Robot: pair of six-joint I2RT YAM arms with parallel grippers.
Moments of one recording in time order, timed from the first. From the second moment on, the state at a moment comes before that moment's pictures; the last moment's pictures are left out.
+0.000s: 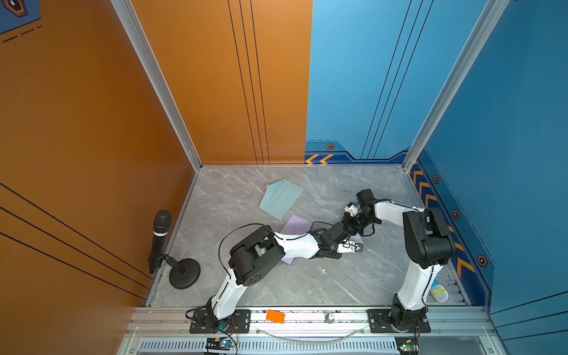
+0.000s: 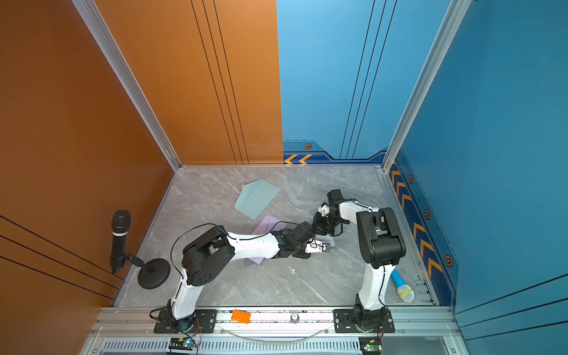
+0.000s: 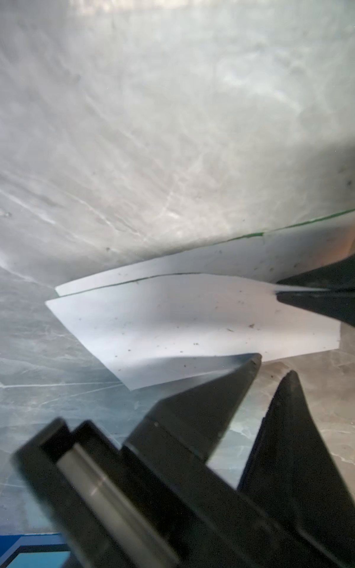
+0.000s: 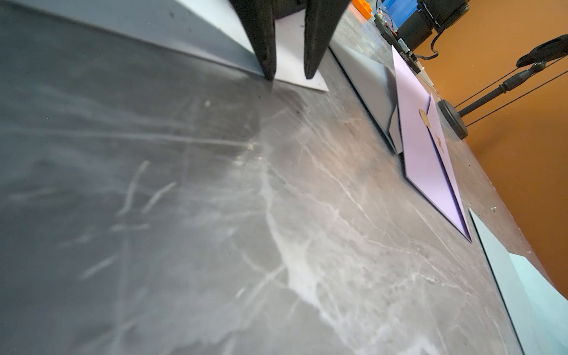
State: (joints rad) left arm -1.04 2.10 1.33 -0.10 -0.14 0.76; right arm 0.16 1.90 1.11 -0.58 -0.62 0.45
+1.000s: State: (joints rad) left arm -1.04 2.08 1.31 -0.10 -0.18 0.62; right arm -0.12 1.59 0.89 -0.70 -0.48 0.37
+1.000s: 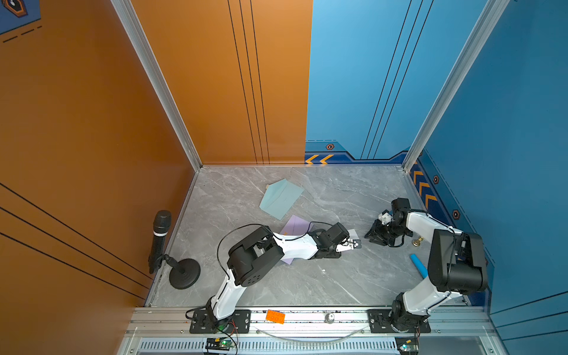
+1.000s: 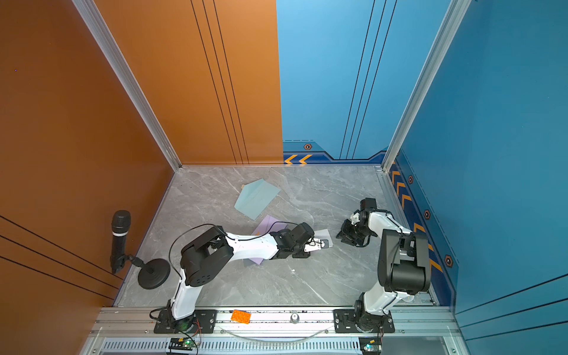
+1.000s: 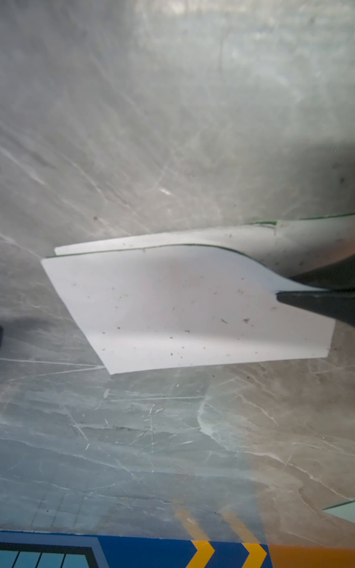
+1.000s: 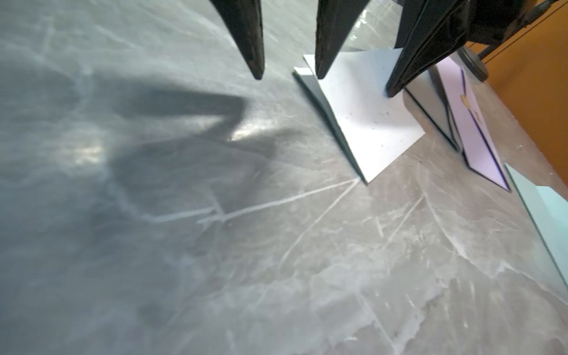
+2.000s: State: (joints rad) left arm -1.04 2.09 1.34 -0.17 -0.18 0.50; right arm -0.08 1.59 0.72 -0.38 -0.67 0.58
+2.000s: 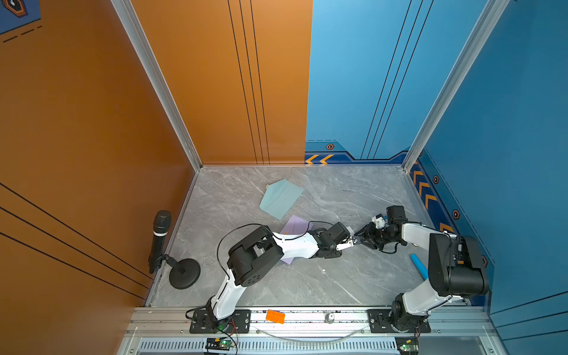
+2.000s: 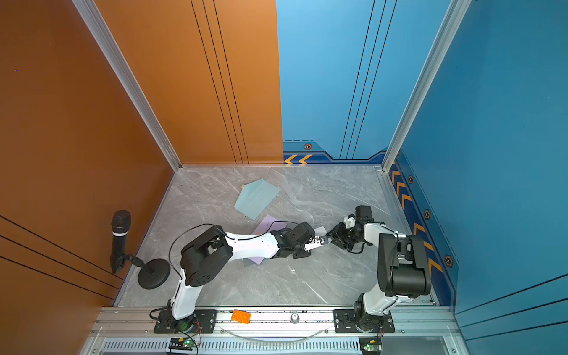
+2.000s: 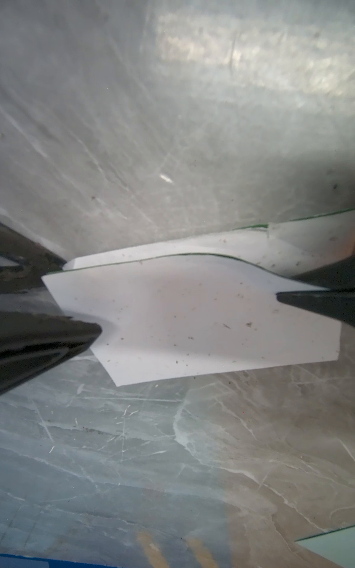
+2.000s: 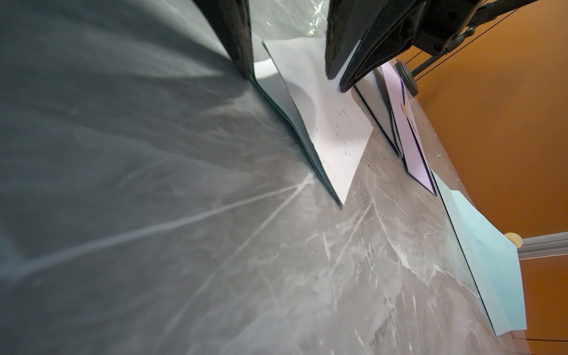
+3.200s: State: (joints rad) left arm -1.05 2.10 1.36 -0.19 -0.21 0.50; right arm -0.05 1.60 0.72 -0.38 -0.61 0.51
